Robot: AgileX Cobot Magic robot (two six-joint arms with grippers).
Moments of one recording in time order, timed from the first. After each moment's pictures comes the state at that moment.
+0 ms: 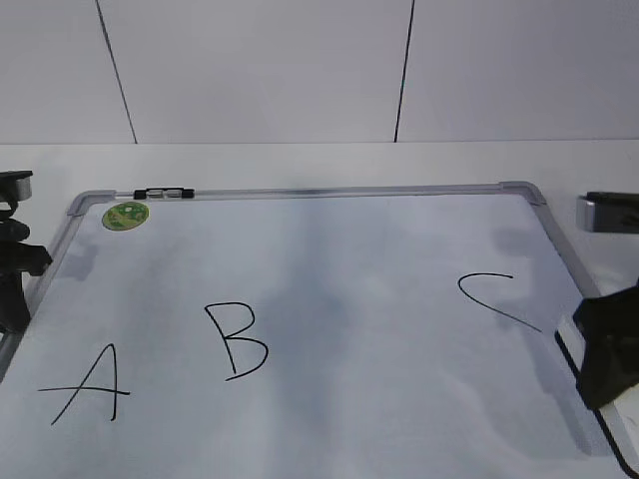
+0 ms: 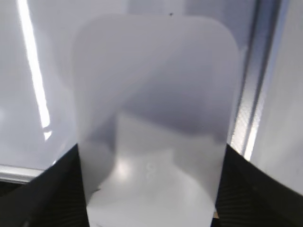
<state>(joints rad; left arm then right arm) 0.00 1.89 -1.14 -0.18 0.93 0.21 0.16 1.45 -0.89 0.11 1.16 0.06</state>
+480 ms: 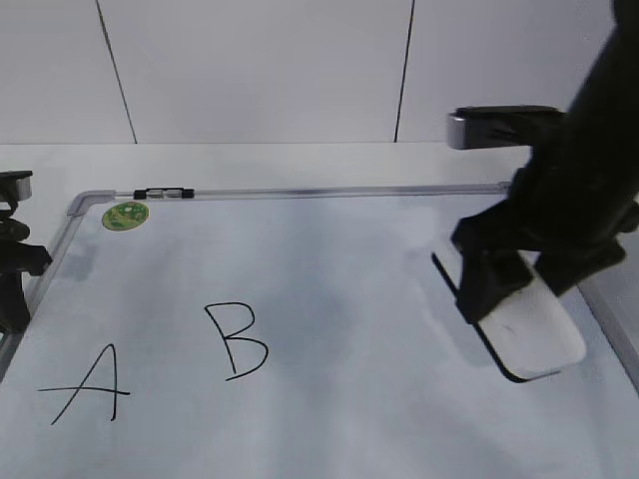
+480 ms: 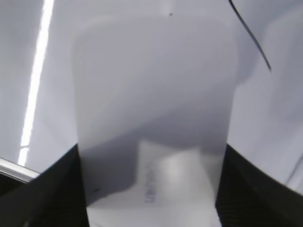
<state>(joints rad) 0.00 1.89 -1.14 -0.18 0.93 0.21 0.35 1.58 -1.20 0.17 1.22 -0.03</state>
